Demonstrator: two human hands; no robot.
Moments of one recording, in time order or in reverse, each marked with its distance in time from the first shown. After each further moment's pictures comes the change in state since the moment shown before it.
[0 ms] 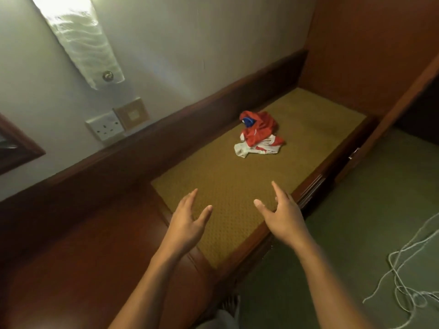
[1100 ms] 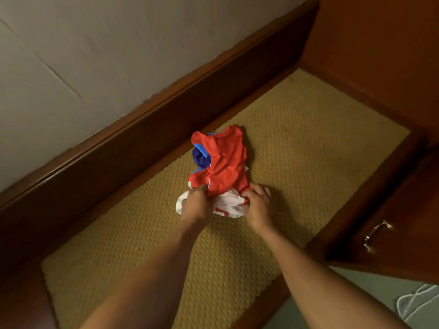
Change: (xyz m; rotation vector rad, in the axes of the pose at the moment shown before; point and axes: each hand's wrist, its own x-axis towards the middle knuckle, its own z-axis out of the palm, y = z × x) left_hand 0.450 0.100 0.256 0.165 -0.072 -0.207; right_hand 0.479 0.182 -0.022 -0.279 0.049 -0.184
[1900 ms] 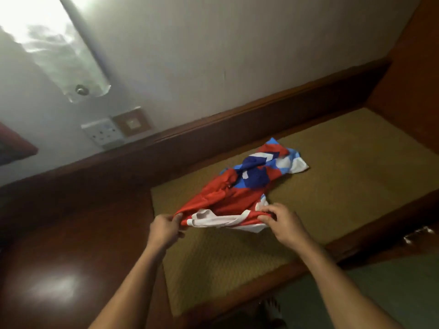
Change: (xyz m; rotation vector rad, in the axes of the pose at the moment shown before) left_hand -0.285 -0.191 -0.150 -0.532 0.277 -0.495; right_hand -0.182 -0.141 -0.049 0.227 -0.325 -0.317
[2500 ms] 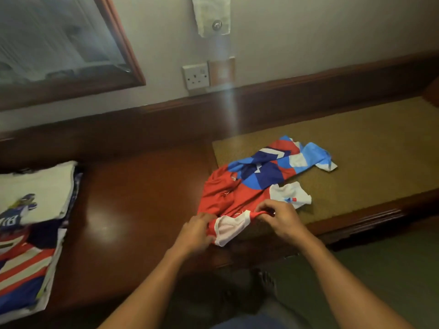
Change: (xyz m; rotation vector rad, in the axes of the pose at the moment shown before) left_hand -0.093 -0.212 -0.122 0.561 -0.255 0.367; right_hand -0.135 -0.153 0.174 0.026 -0.200 -0.080
